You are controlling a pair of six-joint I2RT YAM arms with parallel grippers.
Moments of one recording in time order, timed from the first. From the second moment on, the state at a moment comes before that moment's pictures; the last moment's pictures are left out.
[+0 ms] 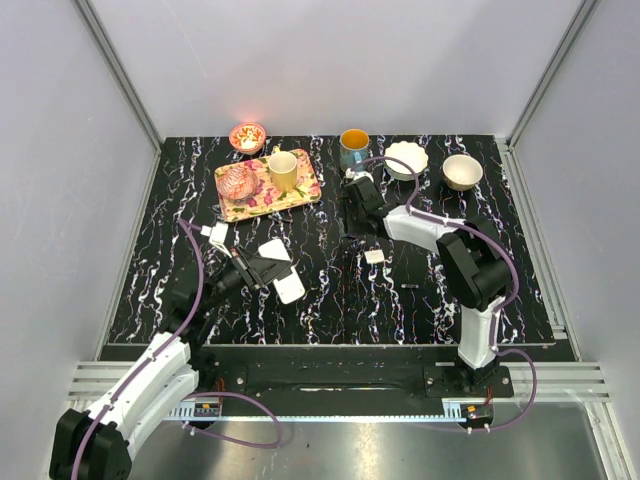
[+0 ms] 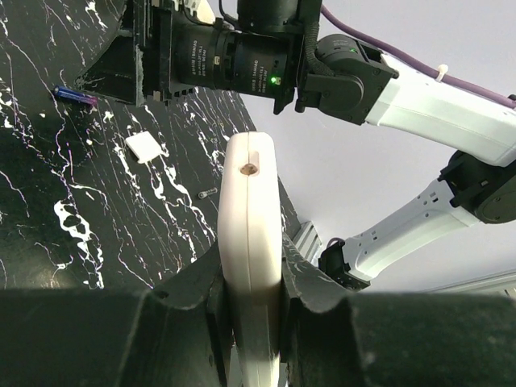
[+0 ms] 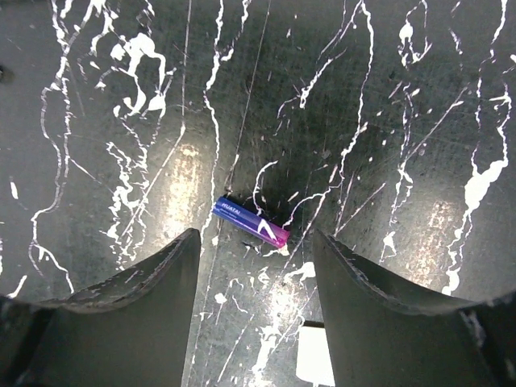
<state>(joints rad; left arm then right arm) -0.36 0.63 0.22 0.45 0.54 -1.00 0.59 1.93 1.29 -0.20 0.14 0.36</state>
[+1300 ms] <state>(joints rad) -0.36 0.63 0.21 0.45 0.54 -1.00 0.65 2.04 1.35 -0.22 0.19 0.26</state>
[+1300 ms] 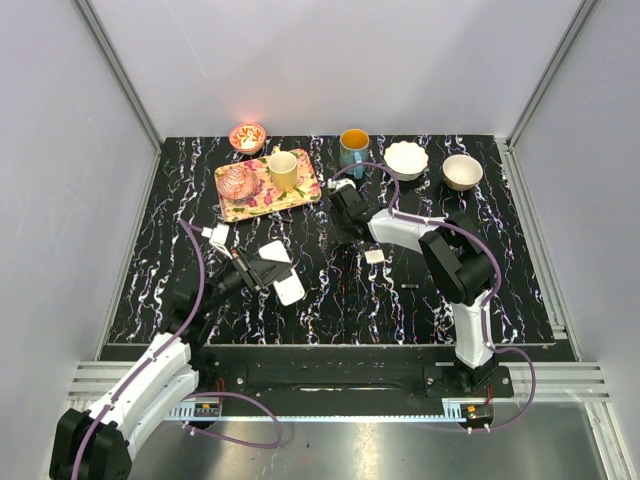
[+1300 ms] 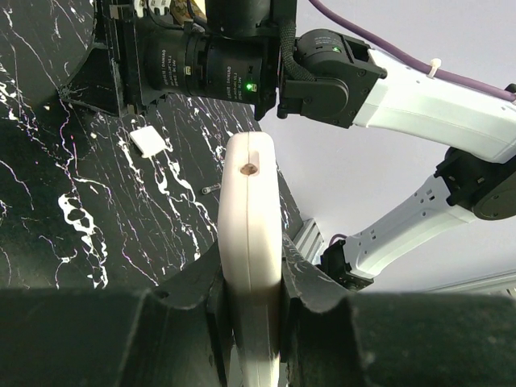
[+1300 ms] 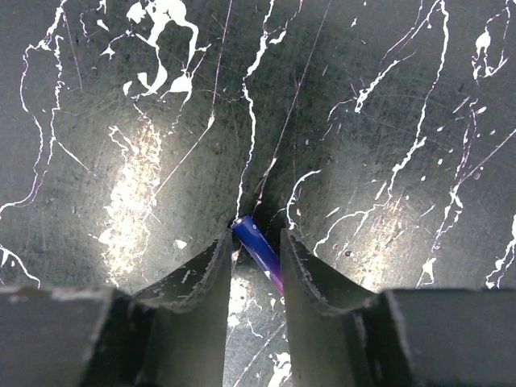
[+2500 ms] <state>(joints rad) -0.36 0.61 0.19 0.45 0.54 -1.00 0.67 2.07 1.41 -0.29 0.24 0.26</state>
